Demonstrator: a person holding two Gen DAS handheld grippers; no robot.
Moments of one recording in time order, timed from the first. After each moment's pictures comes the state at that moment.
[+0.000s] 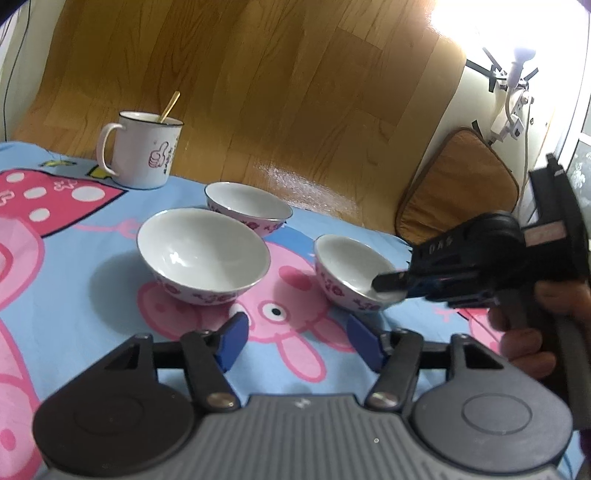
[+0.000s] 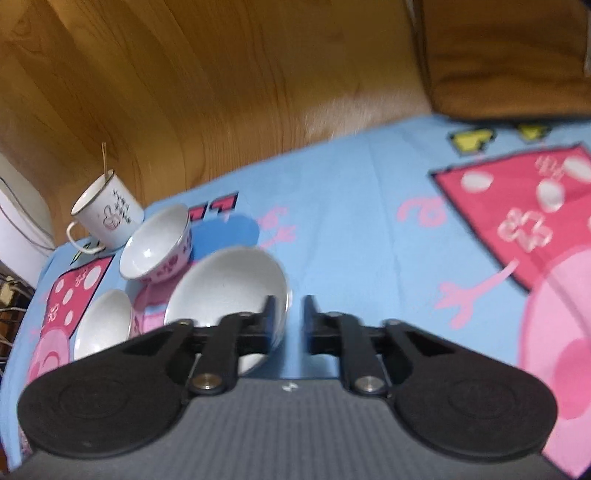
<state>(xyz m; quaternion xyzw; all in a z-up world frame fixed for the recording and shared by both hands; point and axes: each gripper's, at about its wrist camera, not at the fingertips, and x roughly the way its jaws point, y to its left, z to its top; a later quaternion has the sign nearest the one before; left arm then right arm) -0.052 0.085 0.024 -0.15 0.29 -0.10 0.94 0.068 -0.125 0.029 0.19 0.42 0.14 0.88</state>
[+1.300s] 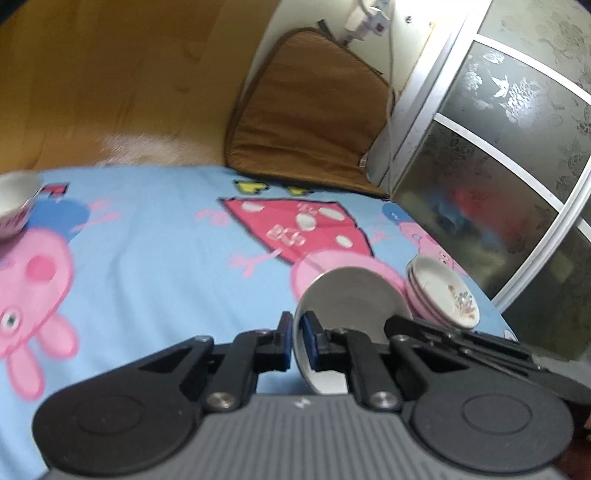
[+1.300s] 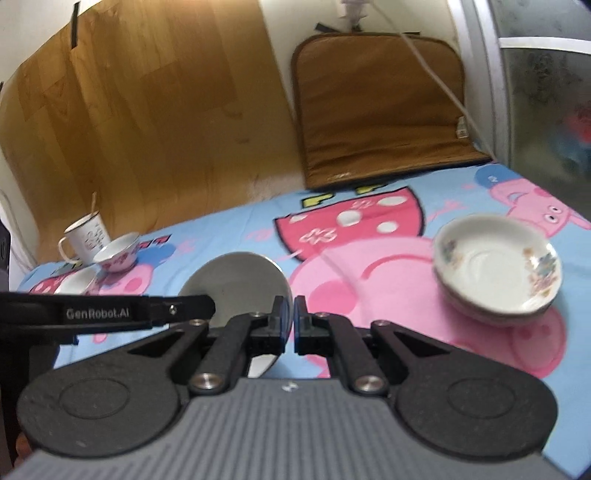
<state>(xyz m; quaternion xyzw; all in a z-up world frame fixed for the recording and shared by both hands) -0.017 -0.076 0.042 -0.08 0.36 -0.29 0.88 -0.101 -0.253 0.022 0.16 0.25 0.06 0.95</state>
